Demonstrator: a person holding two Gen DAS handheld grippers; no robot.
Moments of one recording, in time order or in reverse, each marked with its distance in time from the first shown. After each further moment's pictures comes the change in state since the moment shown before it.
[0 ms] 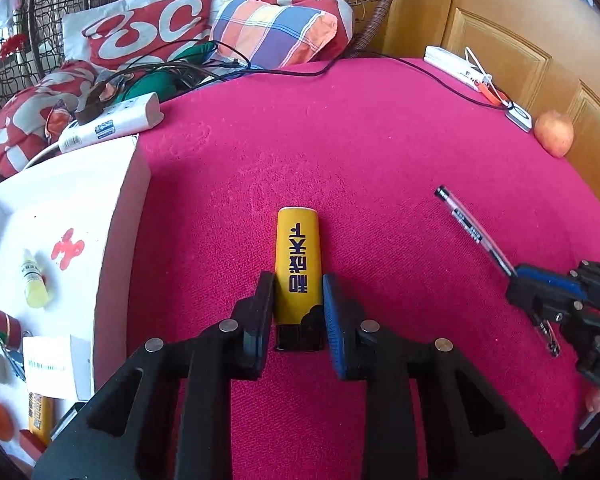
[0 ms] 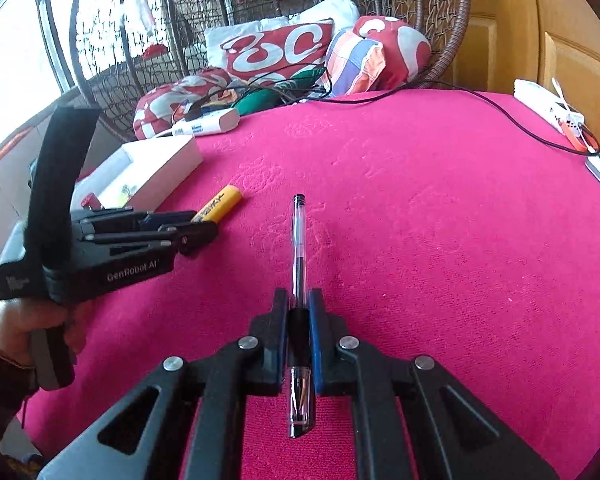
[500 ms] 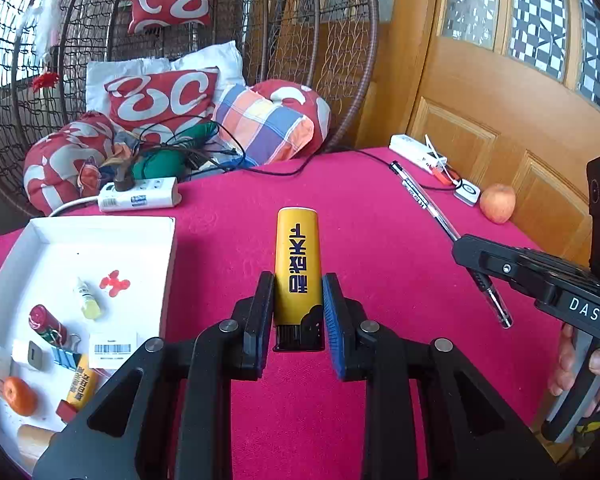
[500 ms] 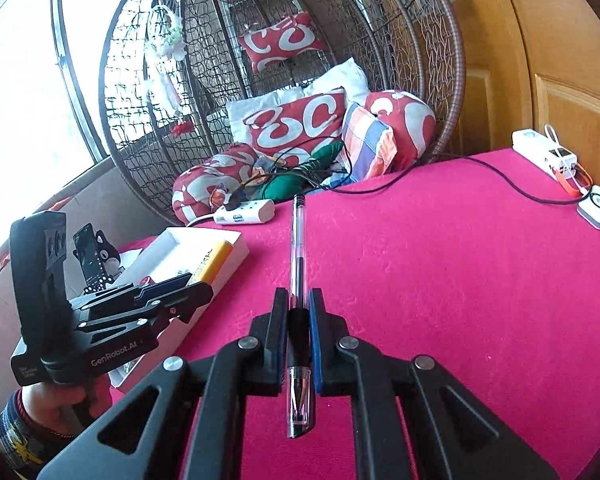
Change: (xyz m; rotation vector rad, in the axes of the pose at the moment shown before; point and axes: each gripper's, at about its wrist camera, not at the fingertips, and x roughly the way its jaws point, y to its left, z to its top) left arm -0.117 -0.009 0.002 -0.042 -0.269 -0.067; right arm -0.066 0.016 0.034 0.045 -0.214 0.102
